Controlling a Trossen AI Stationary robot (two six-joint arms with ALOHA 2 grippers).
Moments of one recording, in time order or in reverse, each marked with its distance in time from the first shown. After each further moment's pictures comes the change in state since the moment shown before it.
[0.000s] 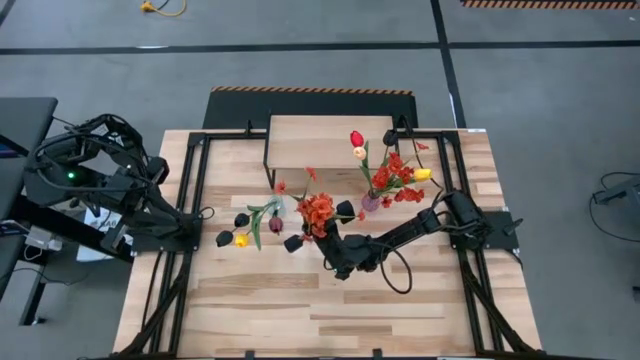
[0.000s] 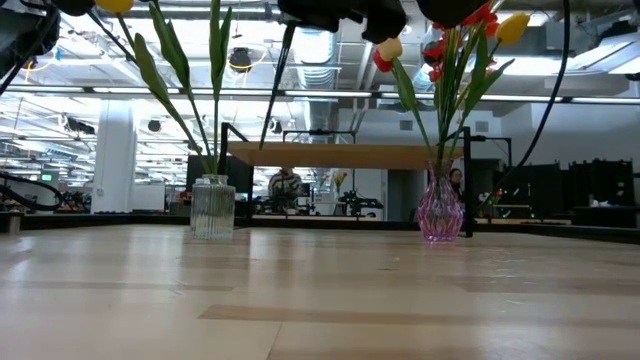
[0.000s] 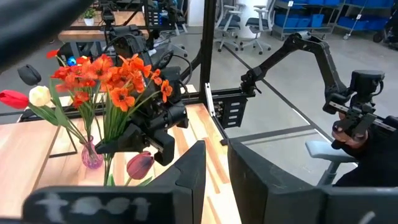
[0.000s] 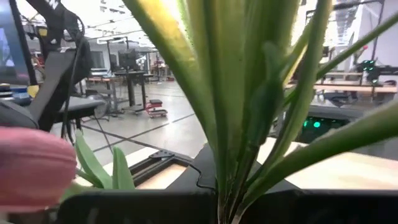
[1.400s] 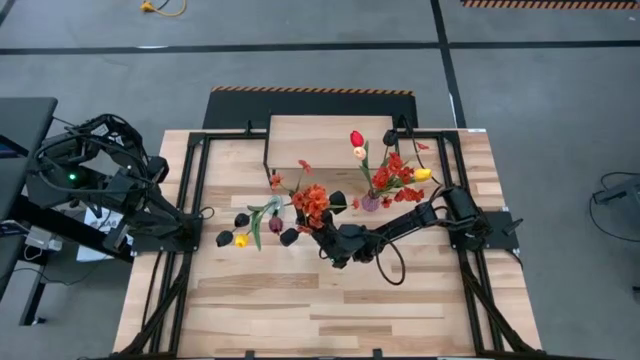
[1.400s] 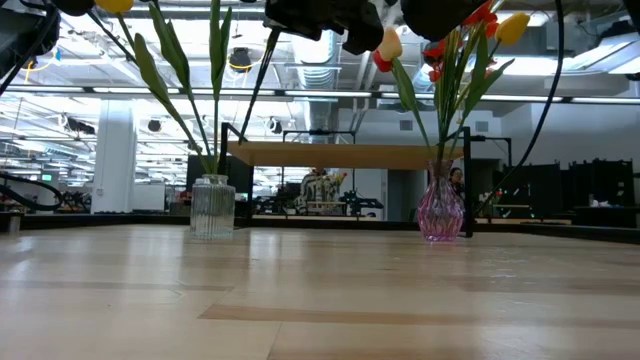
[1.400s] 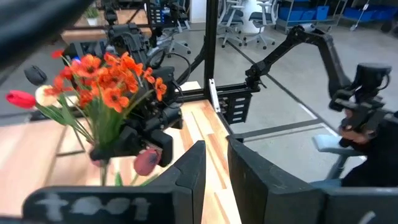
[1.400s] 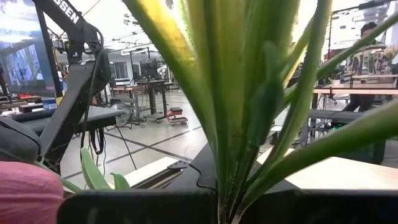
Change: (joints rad) left arm 0.000 0.000 0.000 -0.028 -0.009 0.012; right arm -0.058 -0.001 0.000 -0.031 -0.155 0.081
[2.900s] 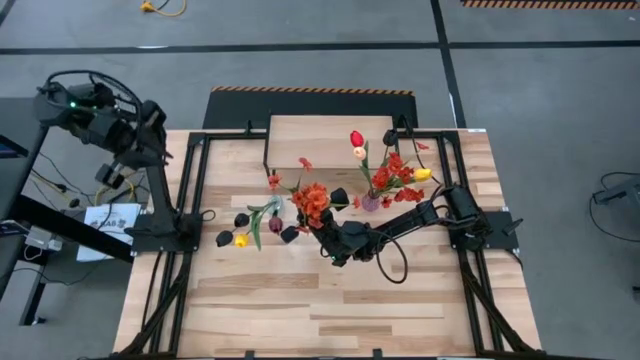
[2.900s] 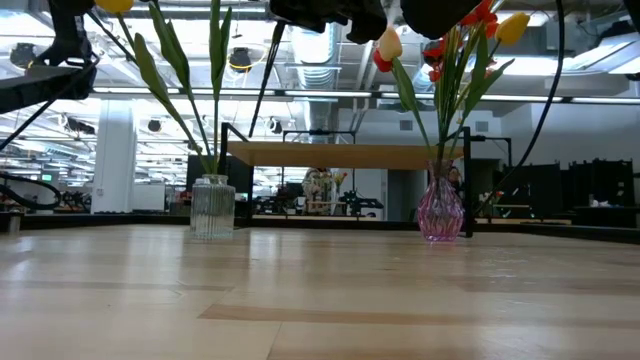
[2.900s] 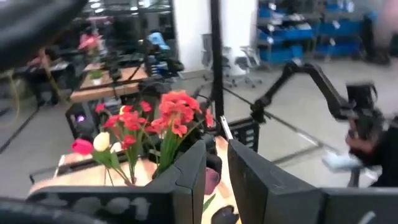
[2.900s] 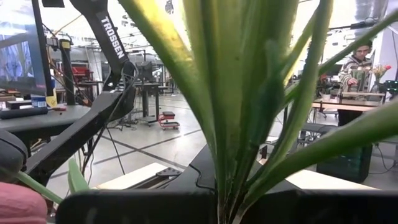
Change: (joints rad) left arm -0.208 -0.308 0.051 -0.079 -0.178 0.301; right arm -0.006 -0.010 0.001 0.057 0.000 -0.131
